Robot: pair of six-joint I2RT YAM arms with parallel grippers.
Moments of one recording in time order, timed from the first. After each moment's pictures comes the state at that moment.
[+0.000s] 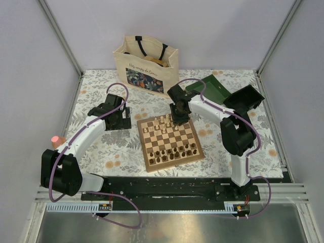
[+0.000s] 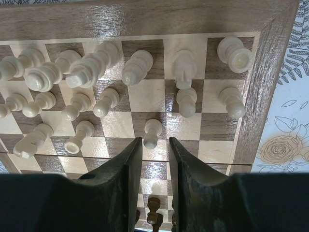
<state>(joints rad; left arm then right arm) -0.28 1.34 1.00 -0.74 -0.21 -0.34 0.64 1.99 1.59 -0.81 0.03 0.46</state>
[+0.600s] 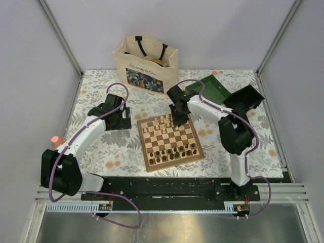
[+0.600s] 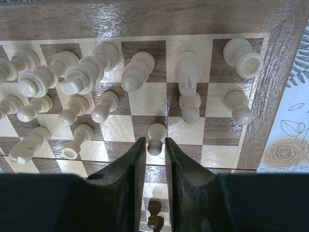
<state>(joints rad) -0.28 1.34 1.00 -0.74 -0.21 -0.34 0.64 2.02 1.60 -0.81 0.02 0.46</state>
